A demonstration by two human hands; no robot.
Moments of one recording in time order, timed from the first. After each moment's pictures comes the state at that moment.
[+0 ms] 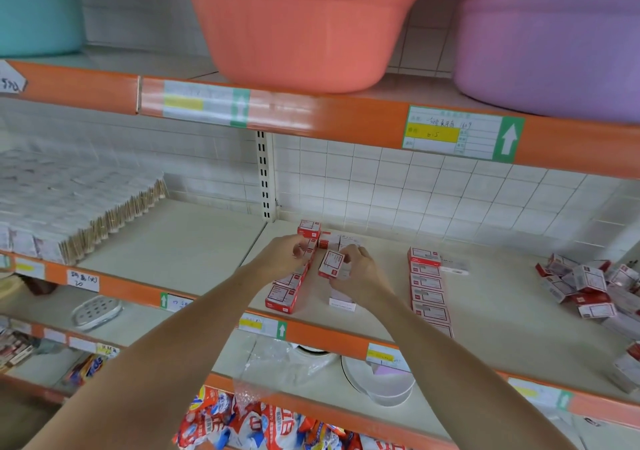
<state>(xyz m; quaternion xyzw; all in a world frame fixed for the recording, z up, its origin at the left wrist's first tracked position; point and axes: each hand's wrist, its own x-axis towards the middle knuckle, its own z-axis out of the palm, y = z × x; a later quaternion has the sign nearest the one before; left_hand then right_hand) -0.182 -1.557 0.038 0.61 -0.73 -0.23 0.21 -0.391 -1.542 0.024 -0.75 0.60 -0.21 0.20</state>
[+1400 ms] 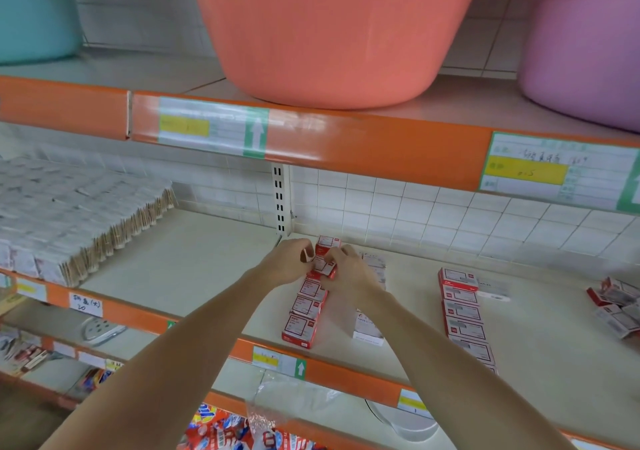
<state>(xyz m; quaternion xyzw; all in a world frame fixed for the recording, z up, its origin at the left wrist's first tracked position) -0.151 -1.615 0.035 0.63 -0.73 -0.21 0.17 -0.326 -1.616 0.013 -0.81 0.53 -0.17 0.16</state>
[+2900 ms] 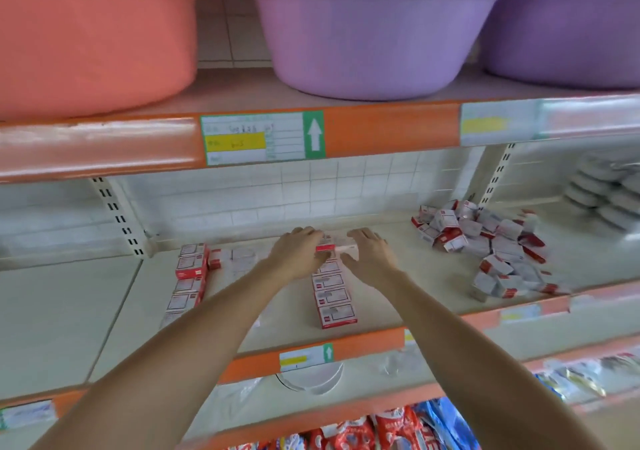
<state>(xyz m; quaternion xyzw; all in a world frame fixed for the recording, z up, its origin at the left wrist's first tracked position) -0.408 -1.590 0.064 0.42 -0.90 -0.06 0.08 -0.584 -1.529 0.046 -0.66 0.72 -0.20 0.07</state>
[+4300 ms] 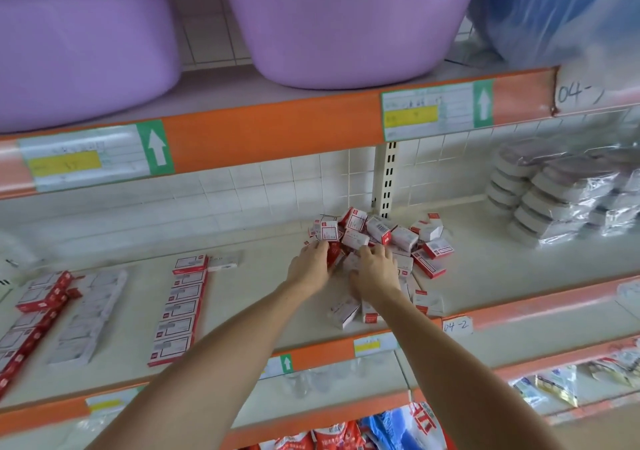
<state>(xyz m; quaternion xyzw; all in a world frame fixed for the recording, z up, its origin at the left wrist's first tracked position) -0.745 -1.544 0.017 0.52 -0.84 -0.13 0.11 -0.881 -1.480 0.013 -0.57 0.81 -0.14 0.09</state>
